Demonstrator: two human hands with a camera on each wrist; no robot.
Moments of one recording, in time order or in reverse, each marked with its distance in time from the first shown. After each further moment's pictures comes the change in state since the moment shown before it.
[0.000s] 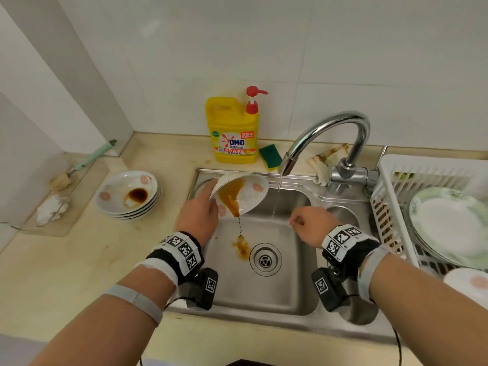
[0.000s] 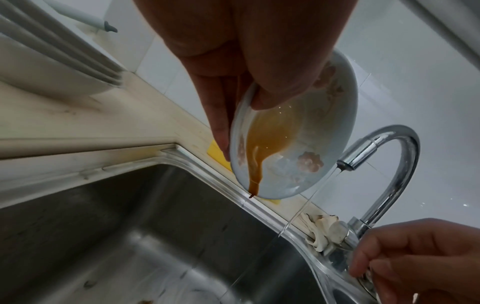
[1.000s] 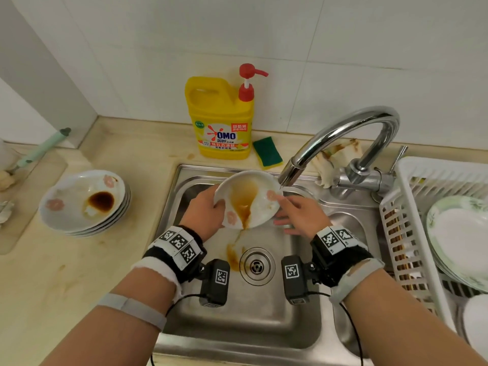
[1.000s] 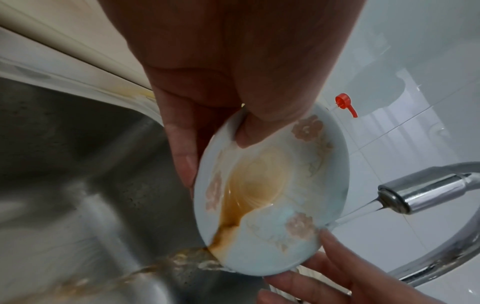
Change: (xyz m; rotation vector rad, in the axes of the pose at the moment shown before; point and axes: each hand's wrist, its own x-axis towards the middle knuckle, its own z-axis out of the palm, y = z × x) left_hand 0.082 -0.019 0.061 -0.248 -0.253 -0.159; right_hand 0.077 -0.003 0.014 0.974 0.048 0.226
